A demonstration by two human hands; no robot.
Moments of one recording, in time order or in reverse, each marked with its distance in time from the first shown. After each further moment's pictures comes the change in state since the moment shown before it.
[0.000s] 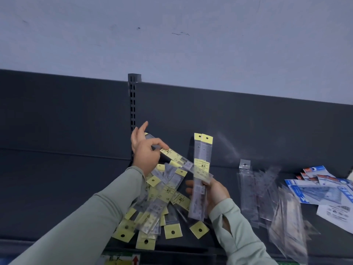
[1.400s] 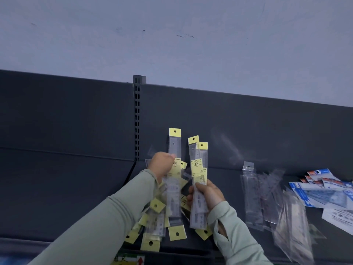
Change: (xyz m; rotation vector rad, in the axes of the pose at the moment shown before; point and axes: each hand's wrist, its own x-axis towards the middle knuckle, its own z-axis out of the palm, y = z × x) left_hand -0.005 0.011 0.021 -0.143 -0.347 -0.553; right_hand 0.014 0.017 0.006 -0.101 -0.093 -0.018
